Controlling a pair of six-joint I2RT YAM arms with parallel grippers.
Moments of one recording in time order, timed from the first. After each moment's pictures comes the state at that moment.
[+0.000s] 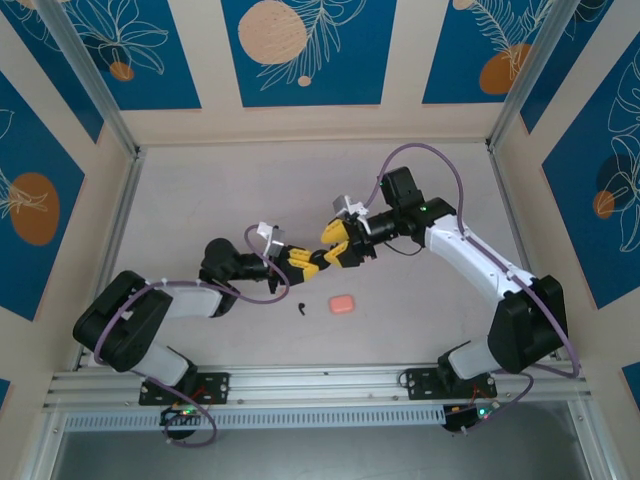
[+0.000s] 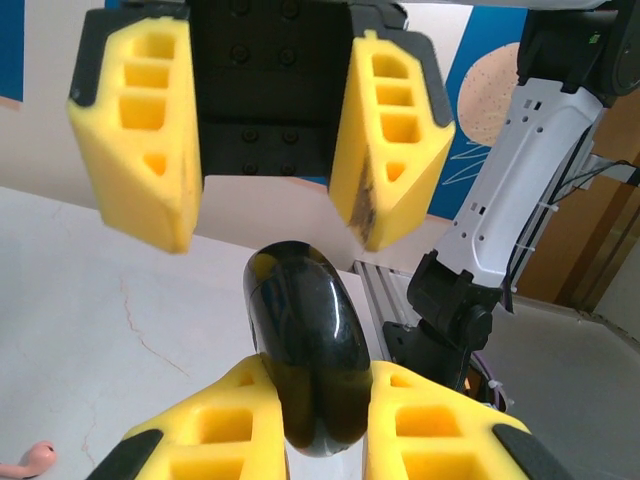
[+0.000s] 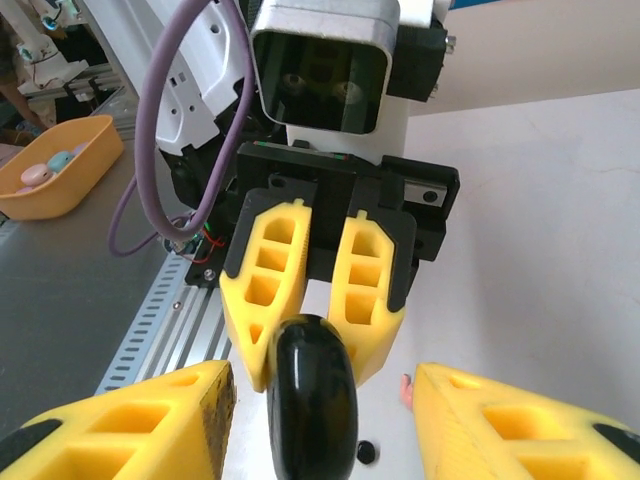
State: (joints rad) left arm -0.56 1.49 0.44 1.27 1.03 -0.45; right arm 0.45 1.44 1.17 -0.65 -1.17 -0.68
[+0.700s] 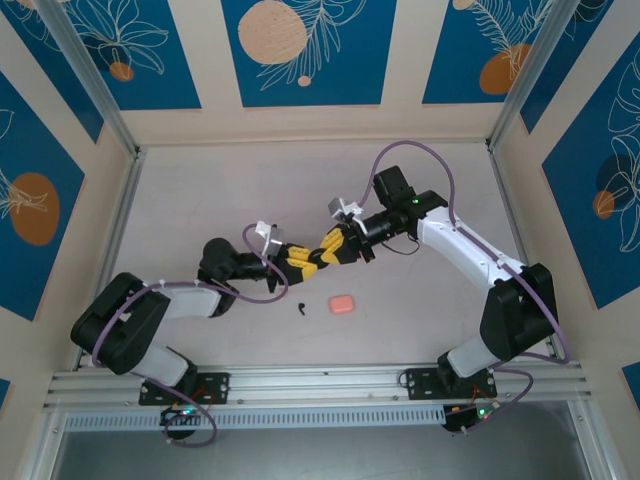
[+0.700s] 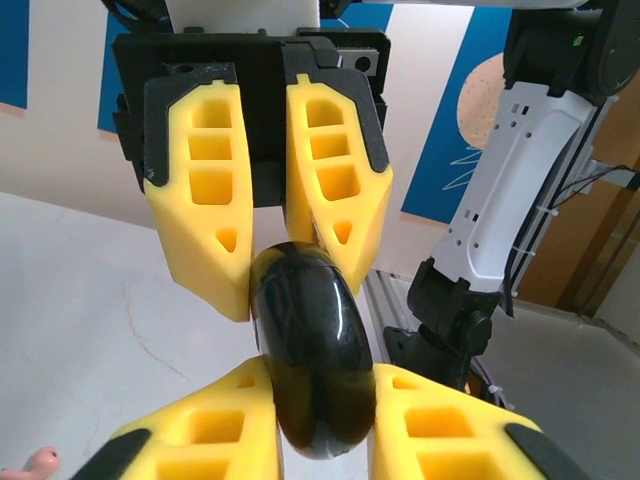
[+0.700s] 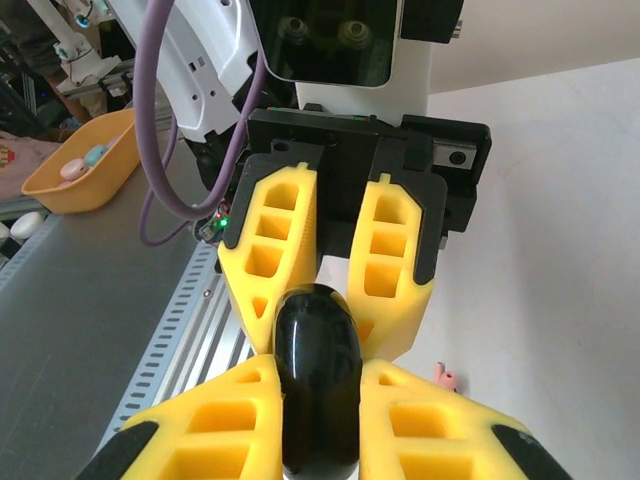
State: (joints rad) left arm -0.55 1.48 0.44 1.25 1.02 -0.46; right arm 0.46 1.51 1.23 -0.80 -1.18 -0.76
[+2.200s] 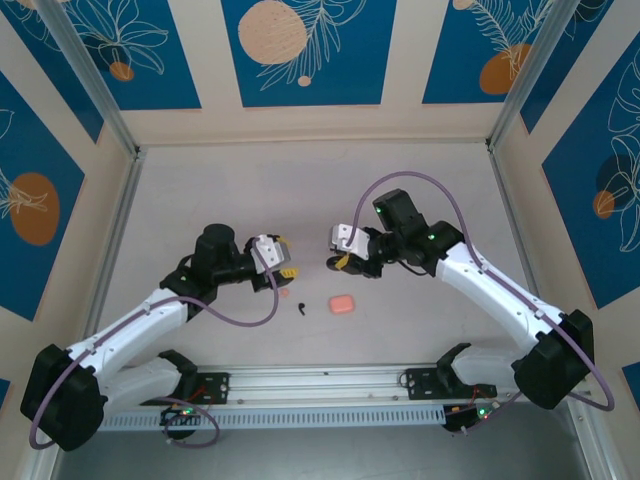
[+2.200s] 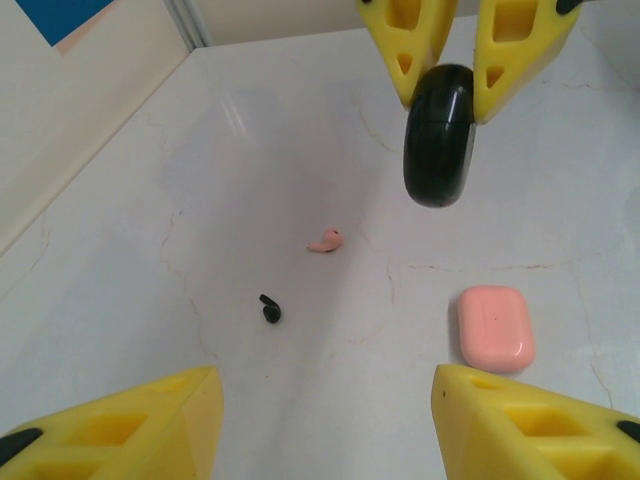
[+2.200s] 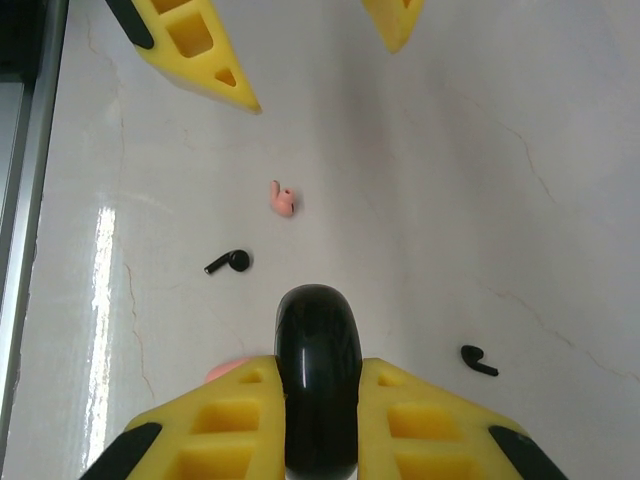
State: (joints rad) left arm -0.57 1.04 0.61 -0.01 0.53 0.52; right arm 0.61 1.23 1.06 -0.72 -0.48 -0.74
